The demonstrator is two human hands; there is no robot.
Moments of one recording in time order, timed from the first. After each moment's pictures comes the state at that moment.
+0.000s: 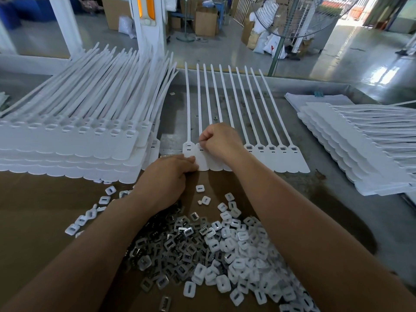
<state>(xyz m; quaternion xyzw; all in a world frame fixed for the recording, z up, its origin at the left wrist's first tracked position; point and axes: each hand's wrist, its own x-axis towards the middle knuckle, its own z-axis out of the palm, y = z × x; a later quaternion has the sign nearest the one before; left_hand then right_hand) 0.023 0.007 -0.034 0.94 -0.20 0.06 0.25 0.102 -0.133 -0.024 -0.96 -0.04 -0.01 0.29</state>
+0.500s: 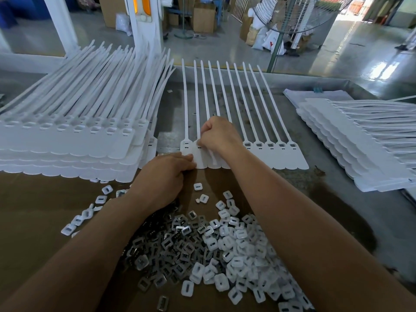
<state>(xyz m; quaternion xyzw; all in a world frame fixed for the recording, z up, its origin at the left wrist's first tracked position) 0.020 0.008 -0.035 0.95 -0.20 0.06 0.24 0.108 -0.130 -0.025 -0.95 0.01 -0.02 0.32</state>
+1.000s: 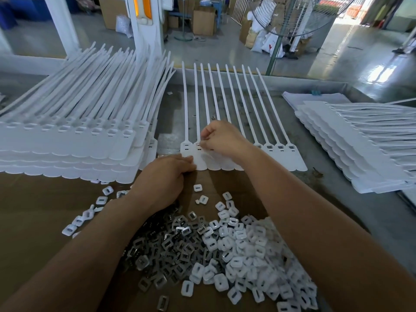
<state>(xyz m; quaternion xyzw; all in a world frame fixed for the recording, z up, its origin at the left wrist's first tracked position) 0.019 0.008 -0.032 0.95 -0.20 0.05 0.24 0.091 -0.143 -0.011 -0.94 -0.06 0.04 0.34</state>
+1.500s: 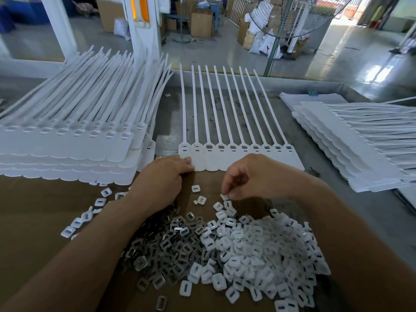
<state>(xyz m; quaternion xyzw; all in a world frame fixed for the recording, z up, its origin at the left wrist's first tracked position) 0.024 0.005 -0.031 0.96 -0.18 0.02 0.21 0.008 -0.194 0.020 -0.92 -0.20 0.21 0.27</state>
